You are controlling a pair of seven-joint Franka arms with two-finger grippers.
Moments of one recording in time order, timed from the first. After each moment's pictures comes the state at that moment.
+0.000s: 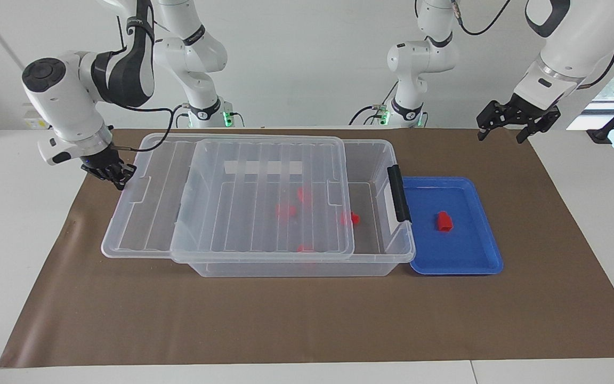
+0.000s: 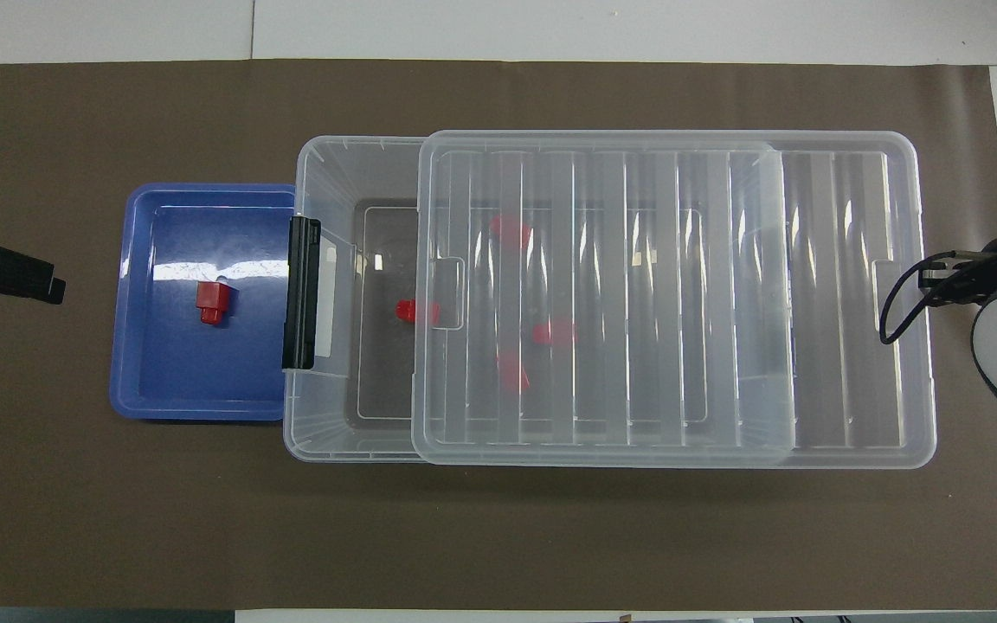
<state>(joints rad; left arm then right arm) -0.01 -0.03 -0.04 -1.58 -0.03 1.48 0.11 -0.10 -0.02 -0.04 -1.98 -0.08 1.93 0.05</state>
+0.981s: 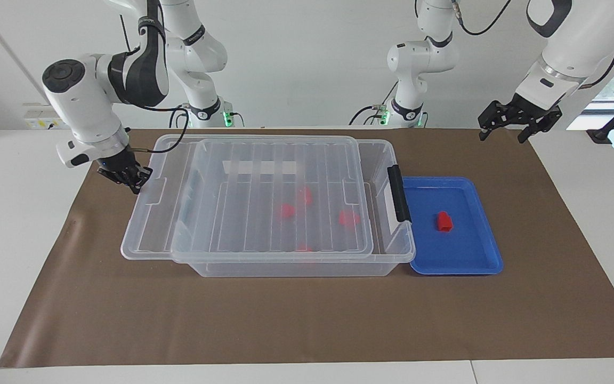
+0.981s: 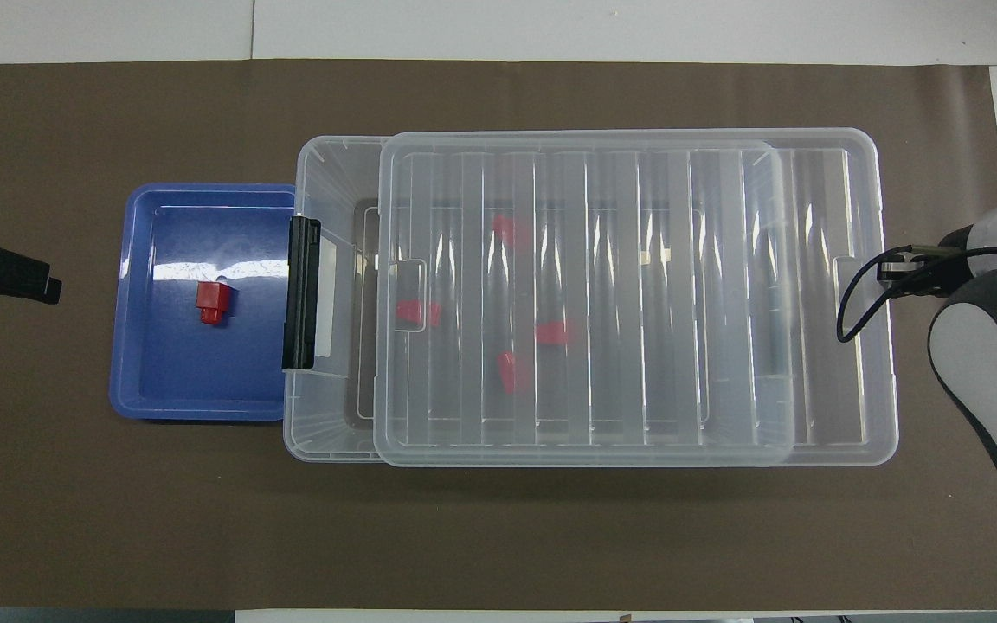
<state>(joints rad) 0.00 -0.03 -0.04 -1.58 -0.03 1.48 0.11 -0.10 -0.02 0.02 -1.99 -0.04 1.97 0.10</state>
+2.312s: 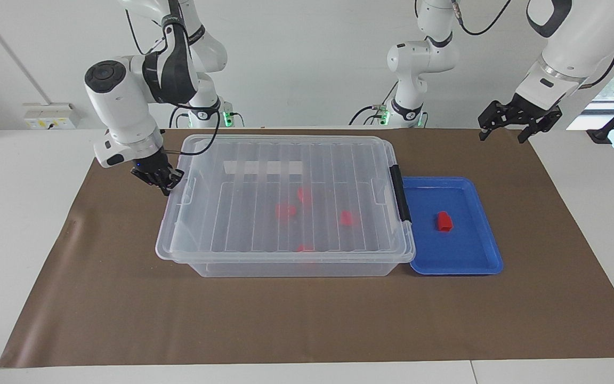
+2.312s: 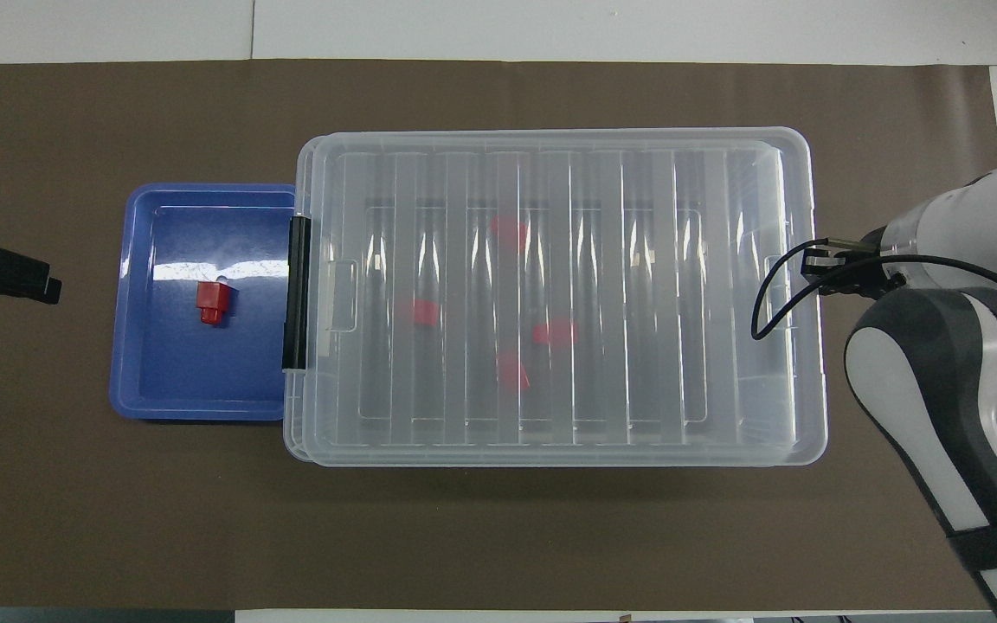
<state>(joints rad) 0.00 -0.03 -0.04 -1.58 -0.03 1.48 0.11 -0.10 -0.02 0.15 -2.00 -0.01 2.00 0.30</state>
